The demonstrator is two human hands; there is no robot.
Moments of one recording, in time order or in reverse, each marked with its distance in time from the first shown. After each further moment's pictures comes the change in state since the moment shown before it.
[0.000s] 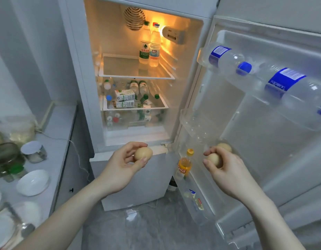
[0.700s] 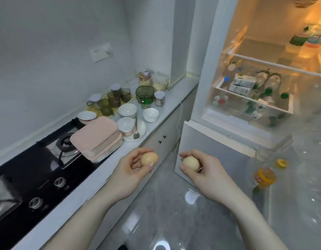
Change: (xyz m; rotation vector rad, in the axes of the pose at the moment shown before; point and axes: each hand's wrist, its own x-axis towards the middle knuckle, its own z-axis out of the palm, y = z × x) left_hand -0.234 -0.009 0.085 -0.010 0.867 -0.307; right_hand -0.044 -0.038 0.097 0.292 -0.807 -0.689
